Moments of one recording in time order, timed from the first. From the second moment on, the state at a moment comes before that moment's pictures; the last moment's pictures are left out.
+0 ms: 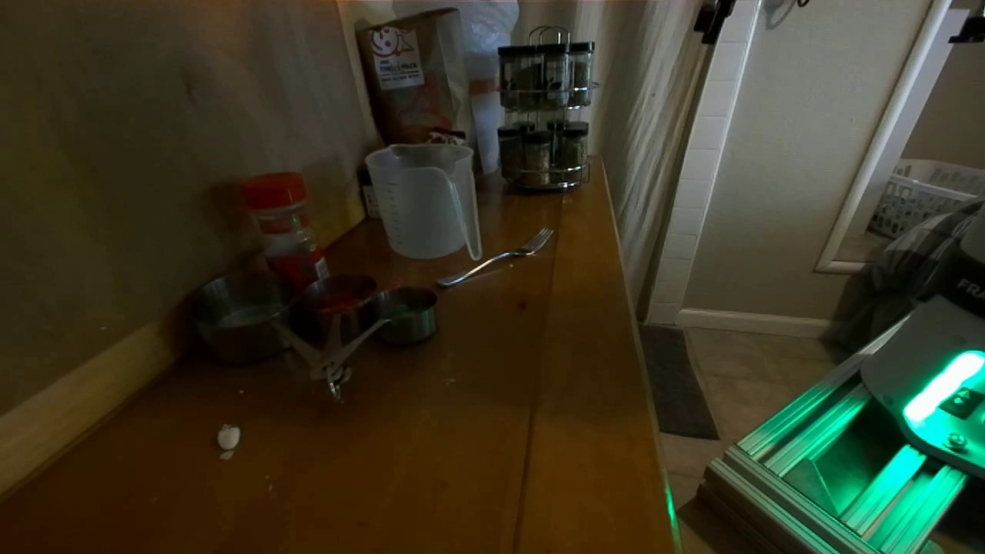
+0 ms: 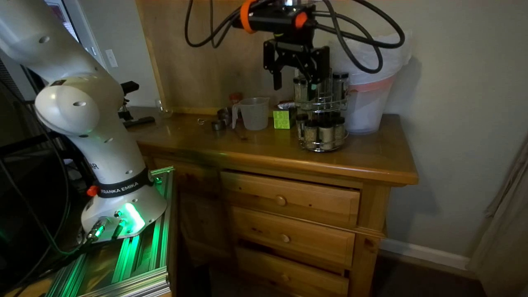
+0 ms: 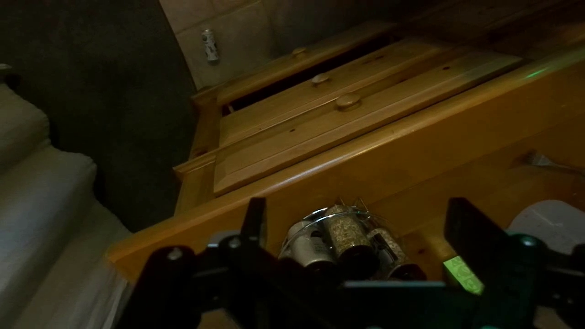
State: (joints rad) arm 0.01 -0.30 -0.41 -2.29 0.08 2.00 -0.85
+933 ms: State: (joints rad) arm -0.02 -0.31 -0.33 -2.31 0.13 2.10 -0.88
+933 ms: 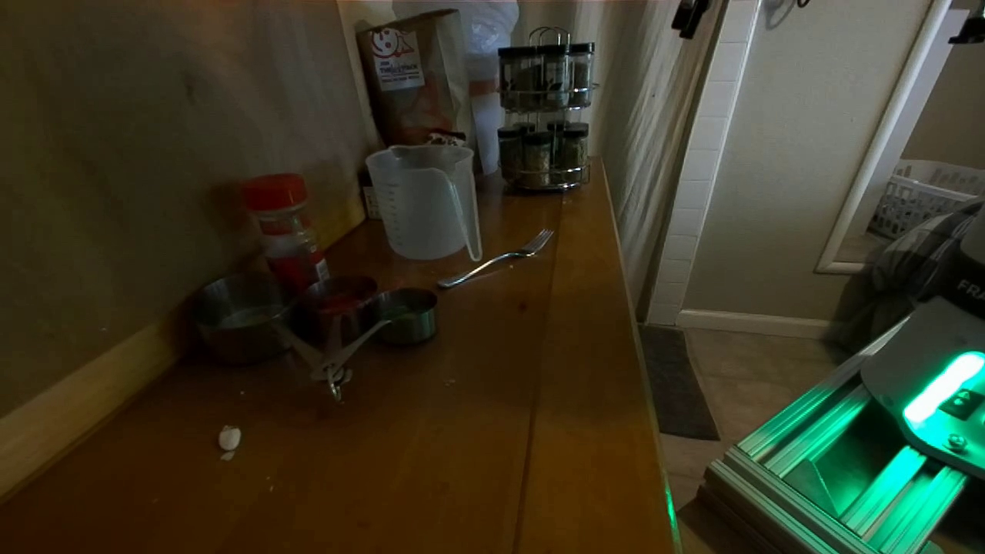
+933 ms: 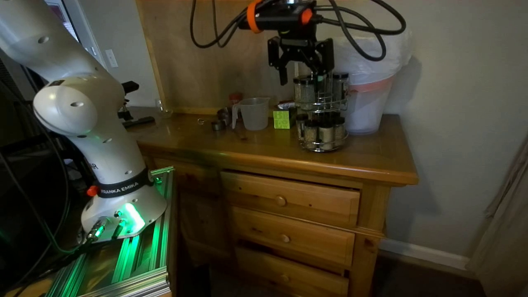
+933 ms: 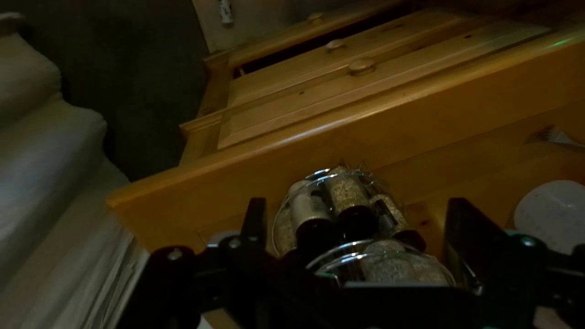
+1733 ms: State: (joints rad) arm 0.06 -0.30 -0.26 -2.35 0.36 2.22 -1.13
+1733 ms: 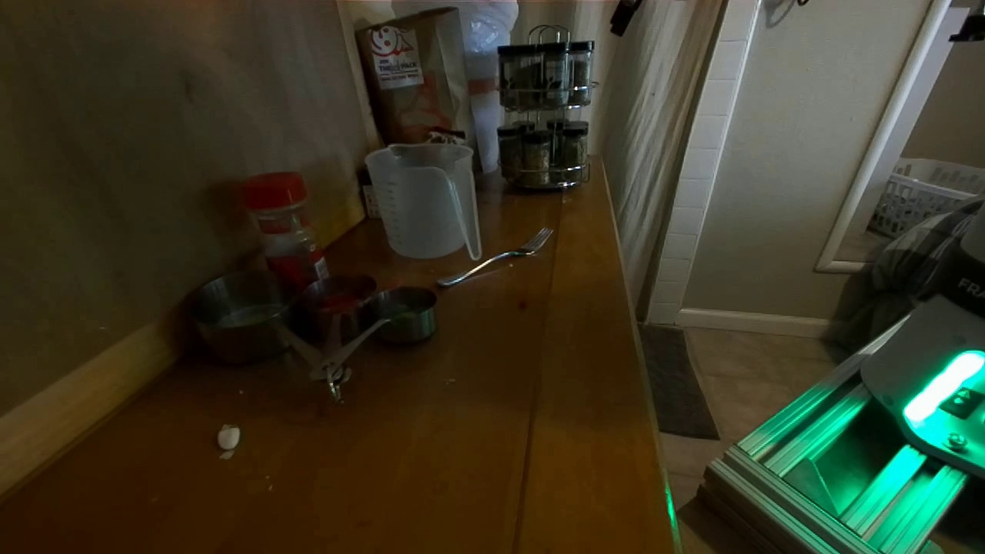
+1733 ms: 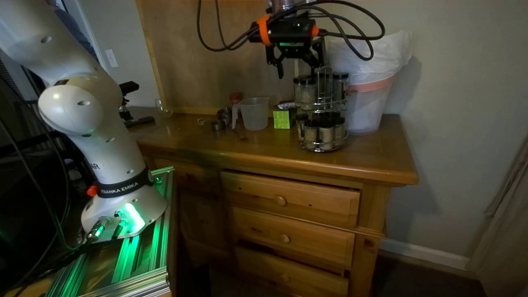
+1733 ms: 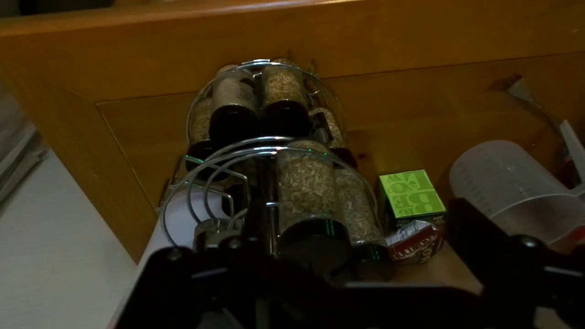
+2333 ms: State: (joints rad) arm 0.06 -0.23 -0.25 -2.35 0.40 2.24 -1.29
